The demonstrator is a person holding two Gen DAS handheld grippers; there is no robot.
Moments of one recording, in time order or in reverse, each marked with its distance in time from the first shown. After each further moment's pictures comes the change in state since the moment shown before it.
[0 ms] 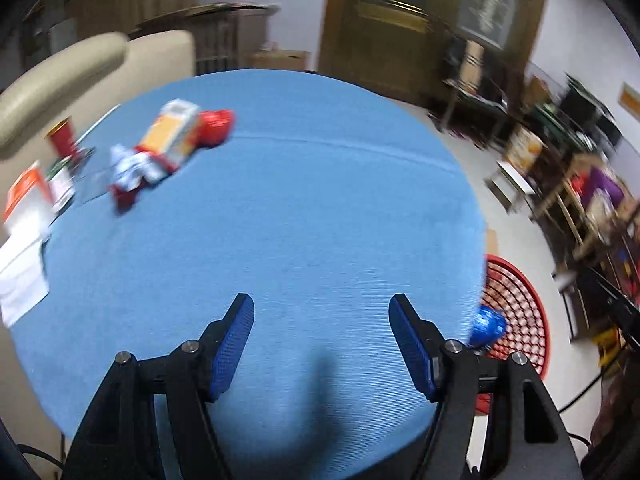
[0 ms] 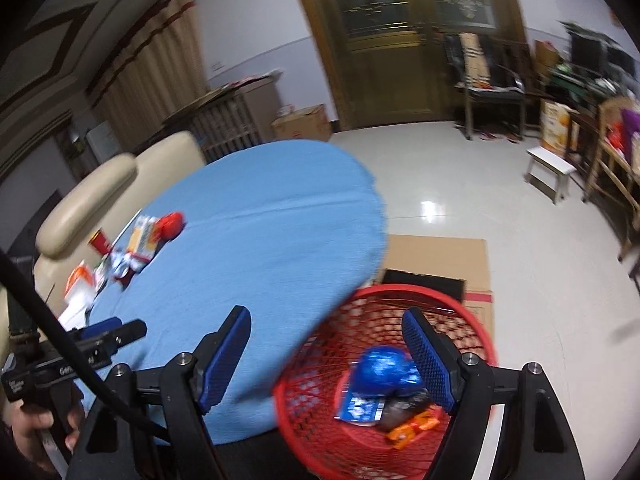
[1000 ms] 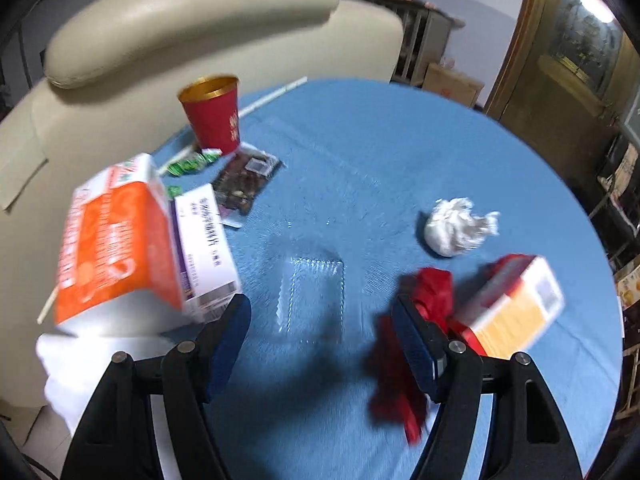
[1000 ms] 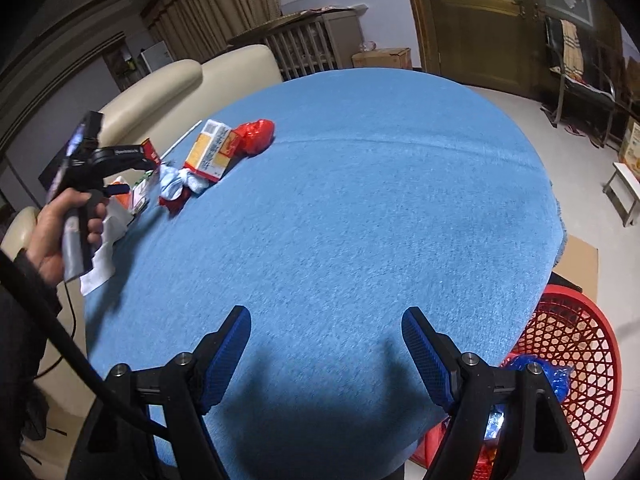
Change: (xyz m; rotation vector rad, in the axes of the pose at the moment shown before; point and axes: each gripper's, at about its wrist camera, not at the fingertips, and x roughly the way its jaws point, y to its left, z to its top) left arm 0.103 0.265 0.153 -0.410 0.044 0.351; right arm 0.110 0.128 -0.009 -0.184 0.236 0.160
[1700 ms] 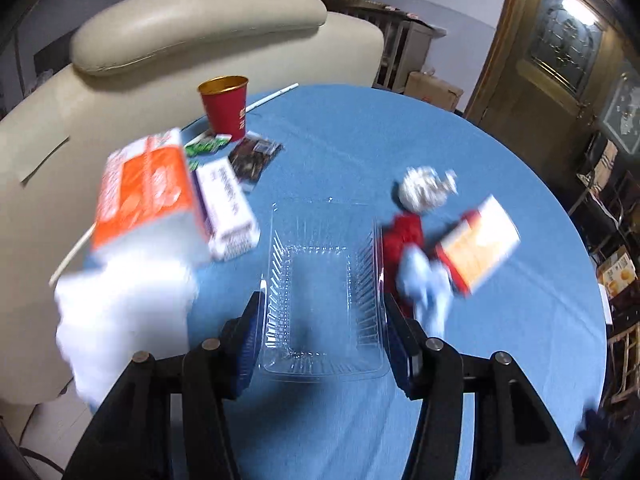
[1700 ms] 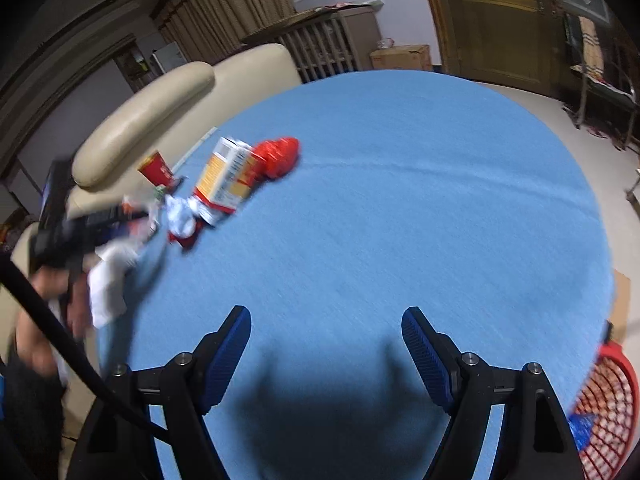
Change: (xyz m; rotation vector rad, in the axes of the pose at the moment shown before) left arm -0.063 0.020 -0.077 0.026 -0.066 -0.079; right arm 0.052 0.035 0.066 -0.004 0.000 0.092
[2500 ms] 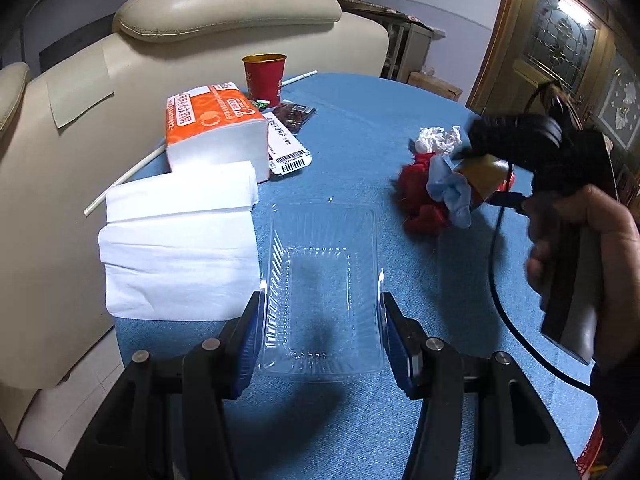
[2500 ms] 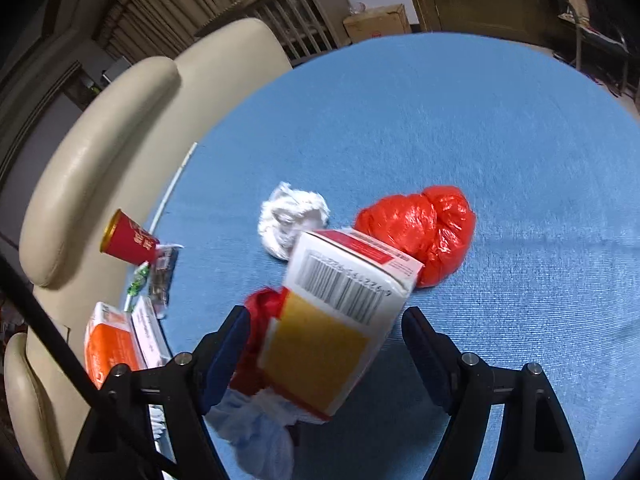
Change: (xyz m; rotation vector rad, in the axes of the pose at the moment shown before) left arm -0.033 0.041 -0.067 -0.003 -0.020 0.000; right arm 0.187 0.120 0.125 0.203 0.112 -0.050
